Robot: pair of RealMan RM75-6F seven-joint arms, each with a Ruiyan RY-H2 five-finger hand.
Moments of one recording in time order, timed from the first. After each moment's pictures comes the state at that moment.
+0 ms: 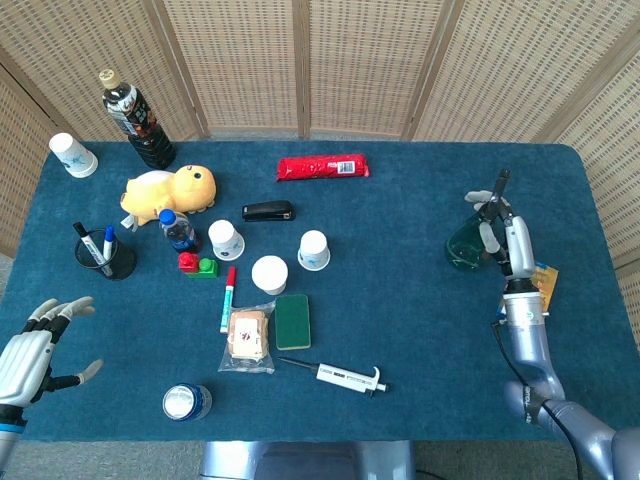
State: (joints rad) left arm -0.09 -1.01 0.02 -1.87 1.49 1.38 -0.12; right arm 0.56 -1.66 0.32 -0.87 -1.36 1.28 0.93
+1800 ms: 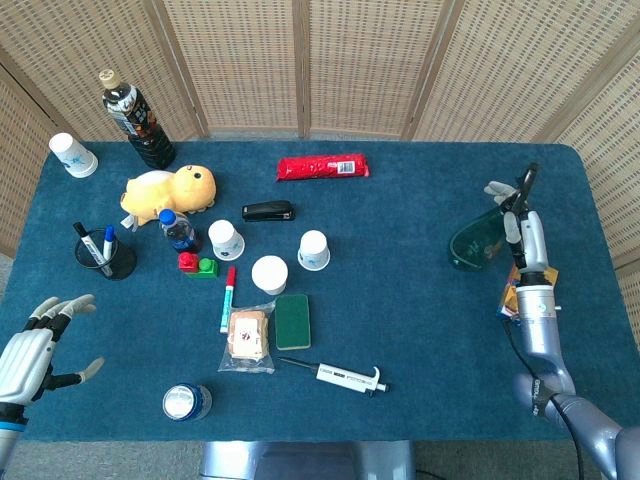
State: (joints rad) left arm -0.09 -1.01 0.01 -1.88 1.49 1.38 -0.12; right arm 0.56 -1.64 0.34 -0.80 -1.31 1.18 0.98
